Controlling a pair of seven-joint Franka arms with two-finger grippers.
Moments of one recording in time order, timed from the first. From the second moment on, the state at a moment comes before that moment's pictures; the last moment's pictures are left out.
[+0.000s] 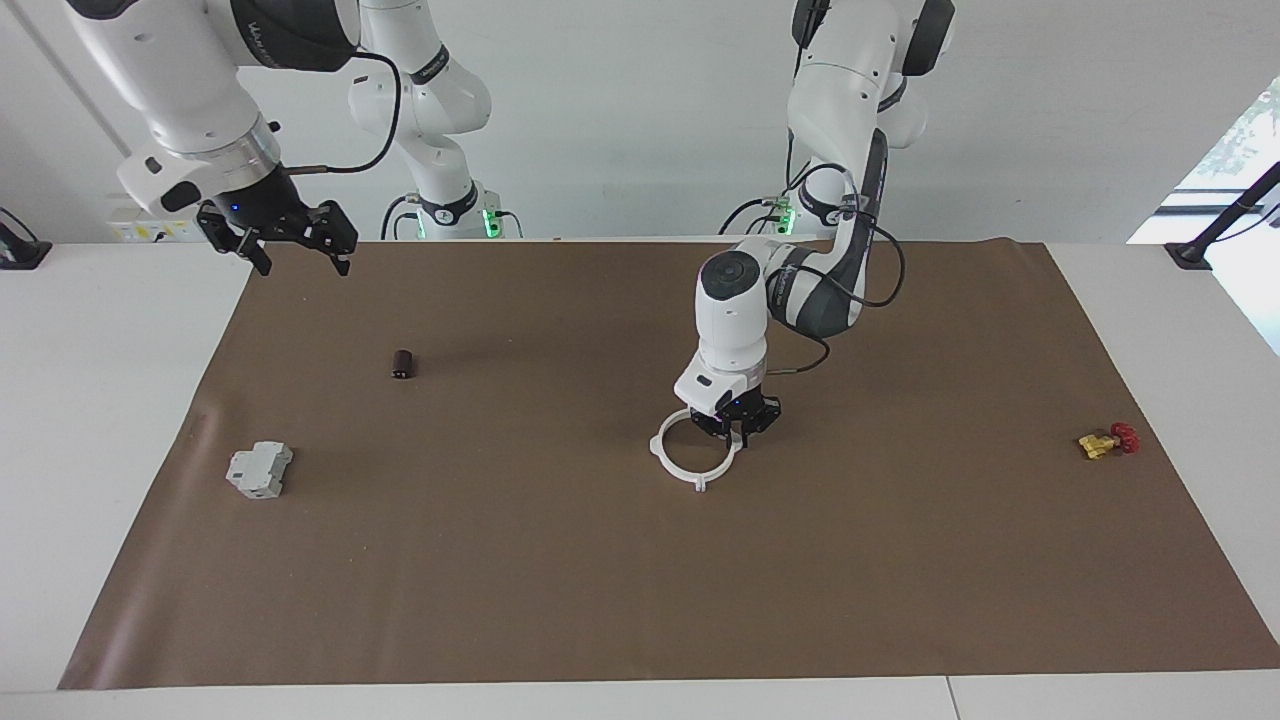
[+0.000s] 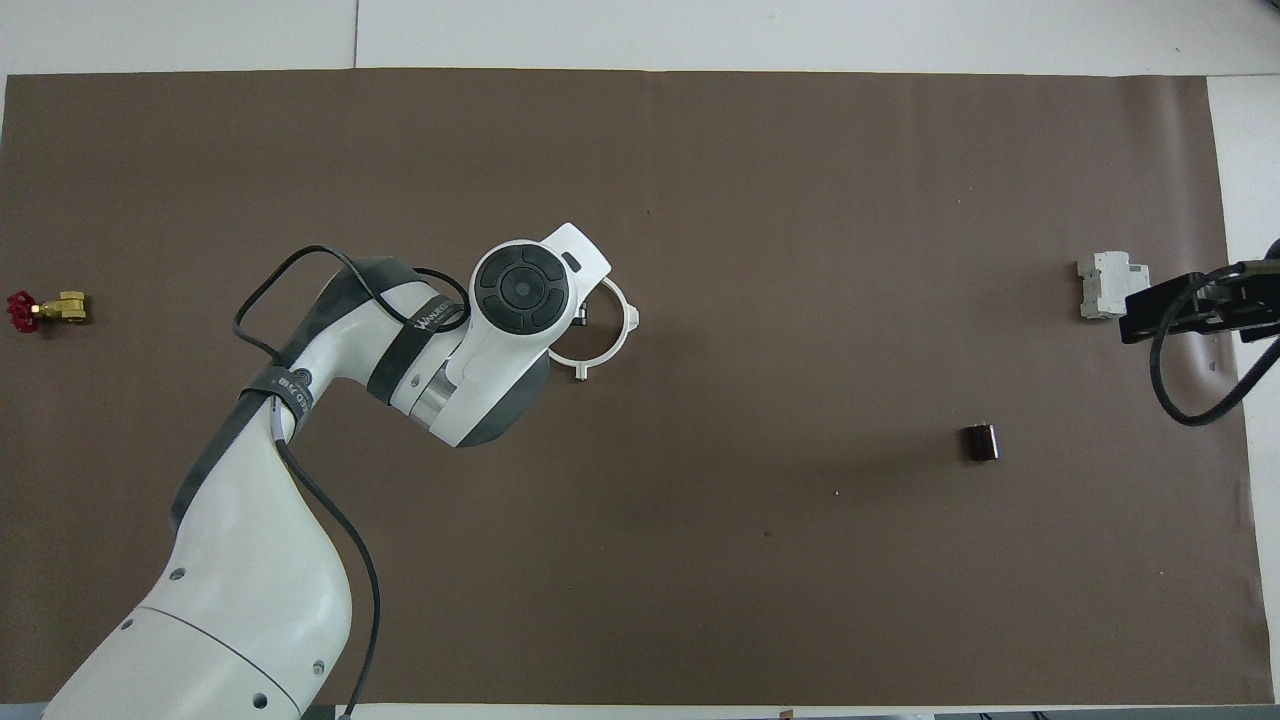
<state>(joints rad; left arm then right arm) -0.60 0.44 0.02 -1.80 0.23 2.28 -0.62 0.00 -0.03 -0.05 -1.62 -0.02 1.51 -0.01</state>
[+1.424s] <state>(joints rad) -0.36 0.28 0.03 -1.87 0.13 2.28 -0.33 -0.01 -0.03 -0.04 -1.61 -0.02 1.52 -0.01</state>
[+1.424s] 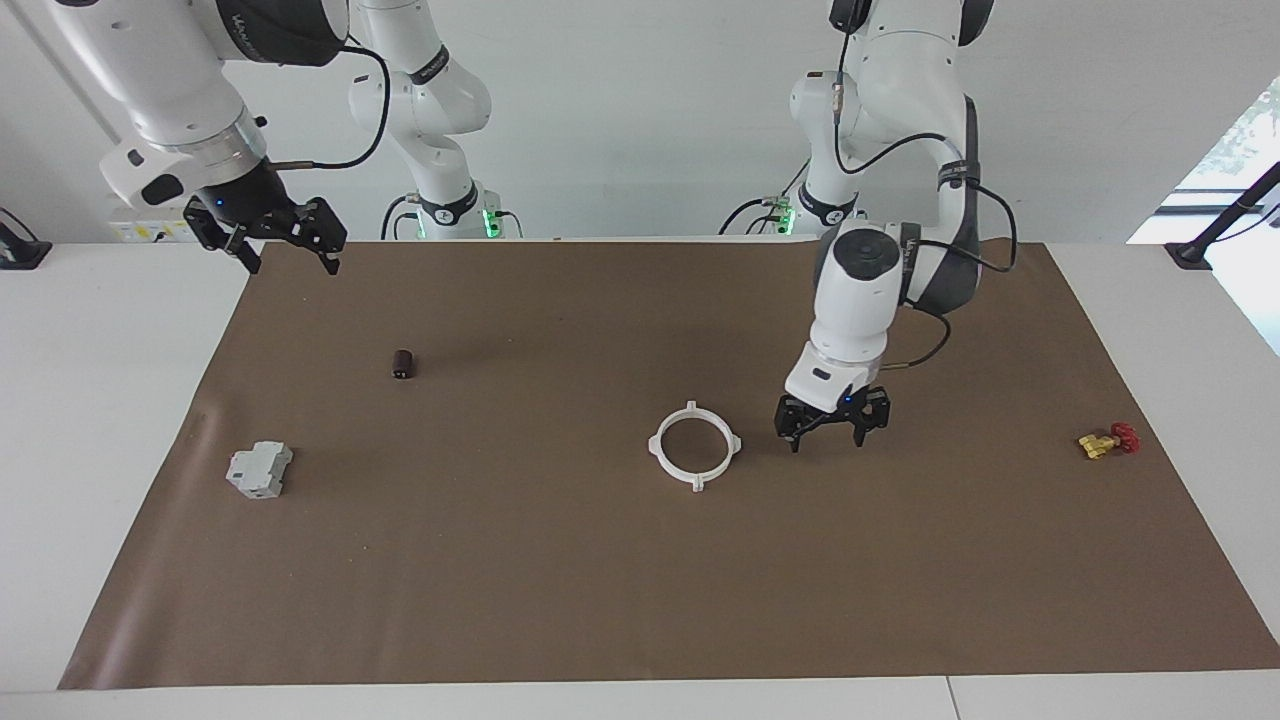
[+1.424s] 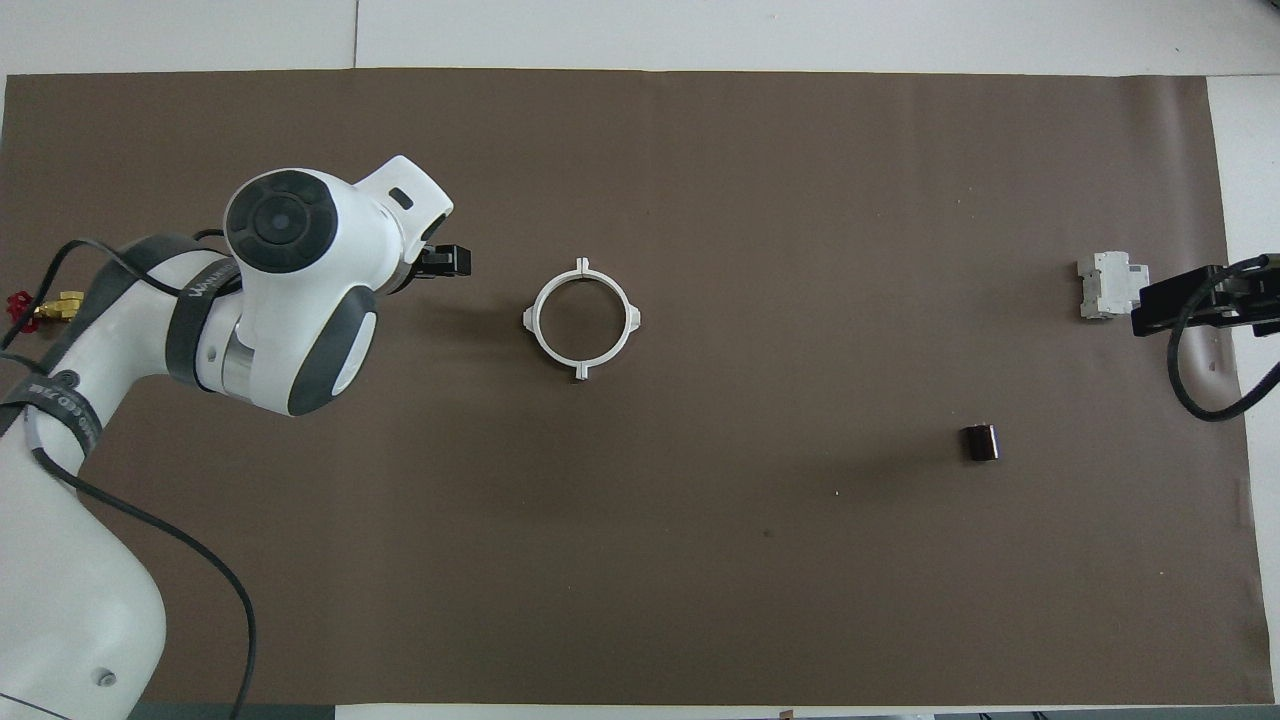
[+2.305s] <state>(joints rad) -0.02 0.00 0.04 -1.81 0.04 1.80 0.01 0.00 -0.03 -0.04 -1.60 -0.02 1.52 -0.01</state>
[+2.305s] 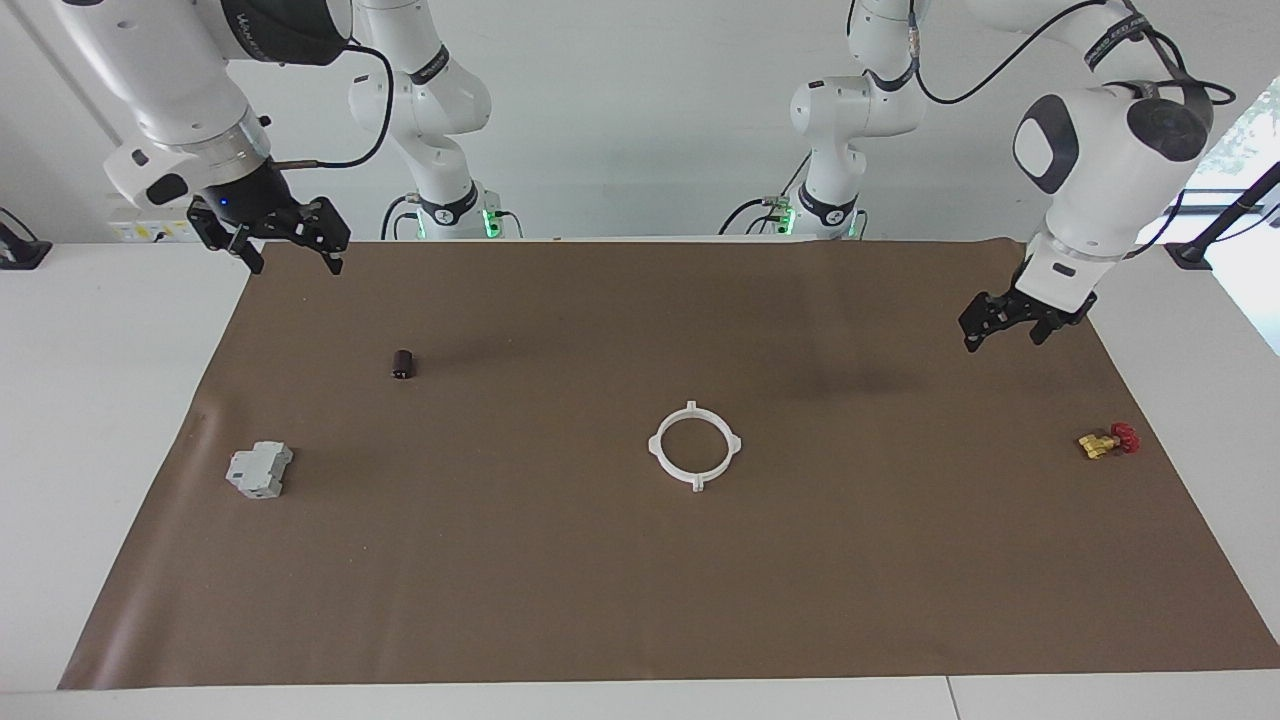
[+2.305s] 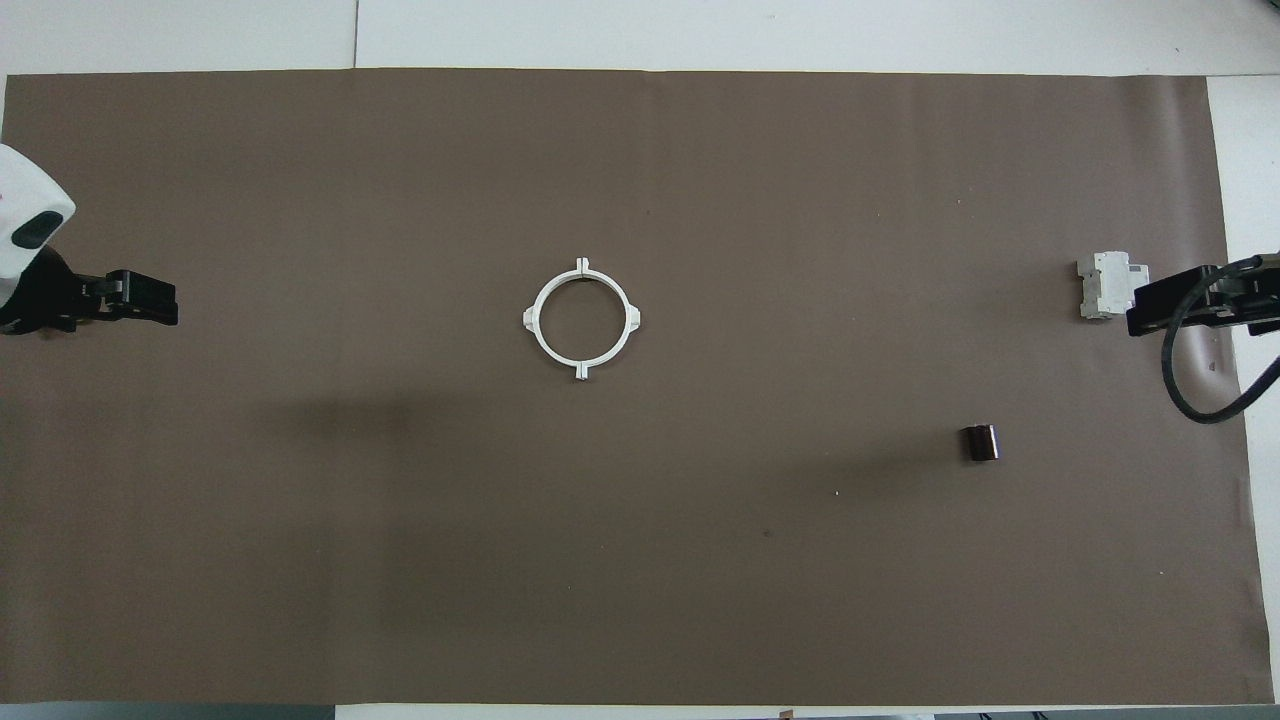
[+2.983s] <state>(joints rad) -0.01 -0.01 0.04 -1.68 0.02 1.62 0.02 0.00 -0.03 -0.04 -1.60 -0.02 1.52 -0.01</state>
